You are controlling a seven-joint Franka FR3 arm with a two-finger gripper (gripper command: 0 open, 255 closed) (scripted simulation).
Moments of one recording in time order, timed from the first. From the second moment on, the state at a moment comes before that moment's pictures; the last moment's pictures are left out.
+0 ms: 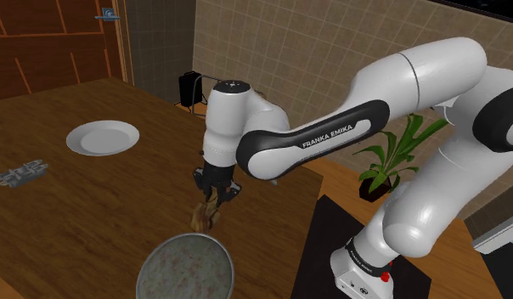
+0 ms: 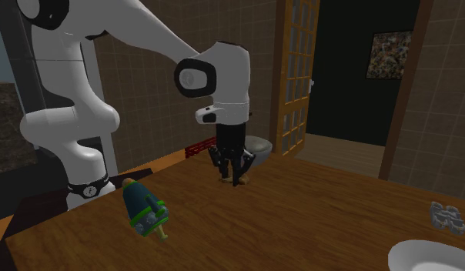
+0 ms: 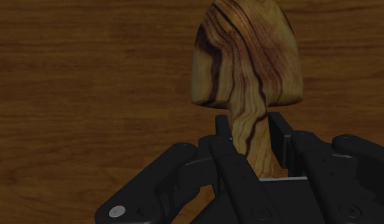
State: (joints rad) arm 0.12 0.02 0.59 -2.20 -0.01 2.20 1.84
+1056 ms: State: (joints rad) arm 0.11 -0.09 0.58 -2.08 0.05 1.99 1.79
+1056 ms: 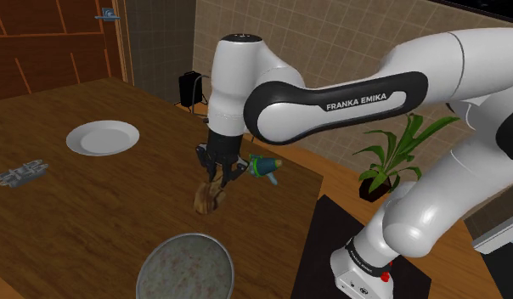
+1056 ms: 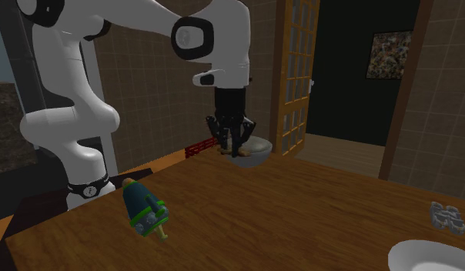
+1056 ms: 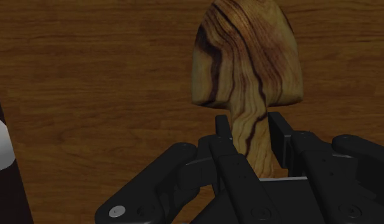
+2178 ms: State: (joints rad) arm 0.19 -0.09 0.69 -1.96 0.06 1.87 1.98
